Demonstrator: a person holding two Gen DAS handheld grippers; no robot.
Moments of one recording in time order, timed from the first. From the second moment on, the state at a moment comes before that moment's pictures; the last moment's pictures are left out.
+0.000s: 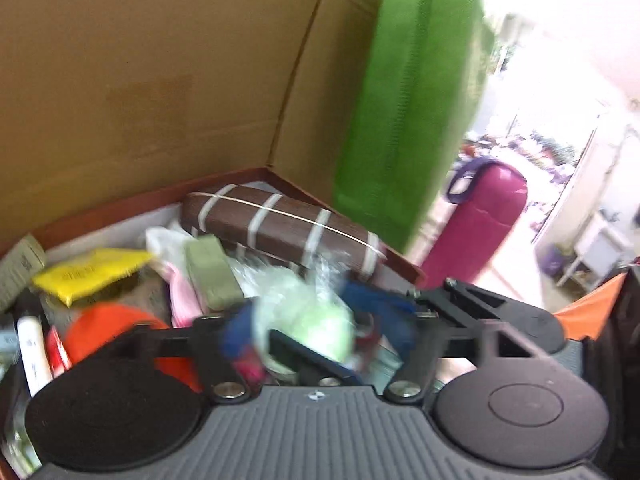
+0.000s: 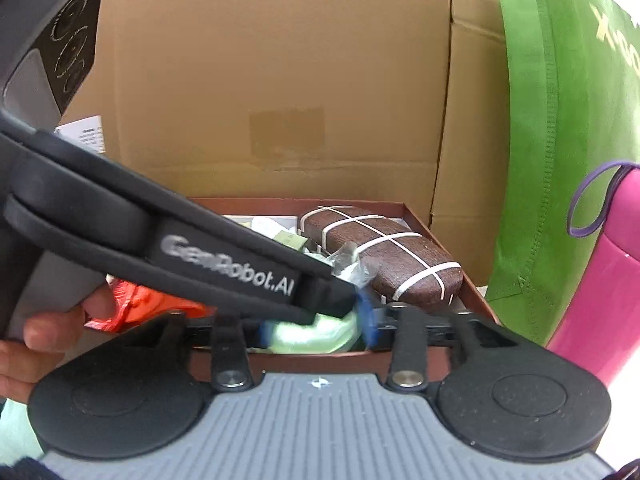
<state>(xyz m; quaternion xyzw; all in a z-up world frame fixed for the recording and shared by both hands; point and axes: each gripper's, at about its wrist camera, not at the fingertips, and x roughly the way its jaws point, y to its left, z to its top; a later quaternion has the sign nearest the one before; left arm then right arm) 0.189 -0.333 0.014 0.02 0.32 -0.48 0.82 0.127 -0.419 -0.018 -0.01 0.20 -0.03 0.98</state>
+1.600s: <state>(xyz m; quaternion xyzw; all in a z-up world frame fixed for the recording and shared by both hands) 0.009 -0.069 0.022 -0.03 0.28 -0.18 0.94 -0.011 -0.187 0.004 -0.07 0.26 0.08 0.96</state>
